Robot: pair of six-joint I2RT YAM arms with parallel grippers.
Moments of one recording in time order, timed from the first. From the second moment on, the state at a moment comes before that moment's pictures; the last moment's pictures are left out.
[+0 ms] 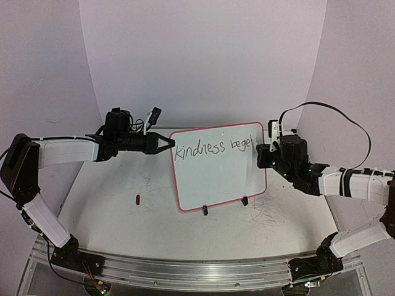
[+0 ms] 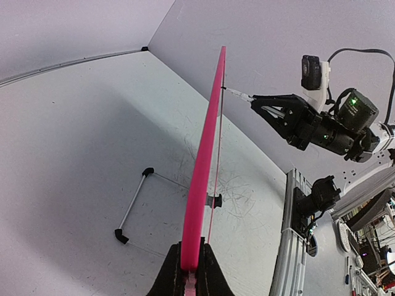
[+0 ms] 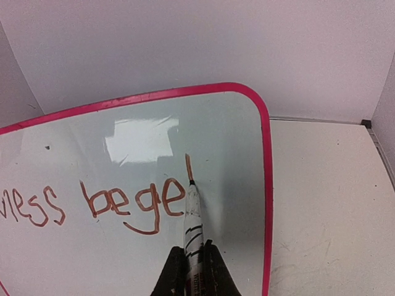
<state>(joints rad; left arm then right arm) -0.51 1.60 1.05 0.22 0.76 -0.33 0.62 1.30 0.73 0.26 0.33 0.25</state>
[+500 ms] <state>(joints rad) -0.51 1.60 1.05 0.22 0.76 -0.33 0.62 1.26 0.68 0.23 0.34 0.27</state>
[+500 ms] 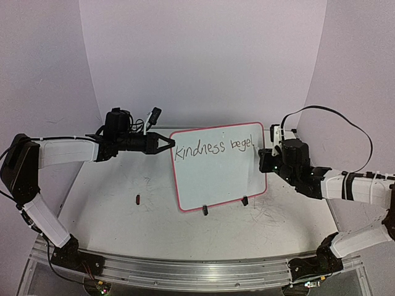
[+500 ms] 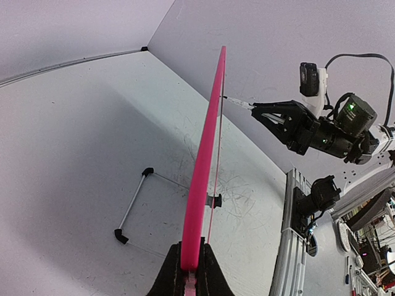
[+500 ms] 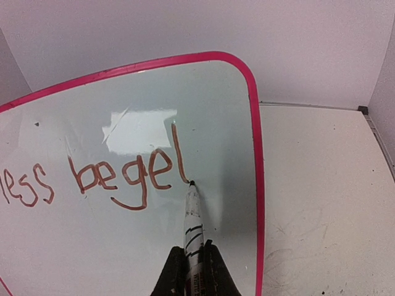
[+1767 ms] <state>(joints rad) -0.51 1.60 1.05 0.21 0.75 -0.31 0.61 1.22 0.72 0.27 0.36 0.24</state>
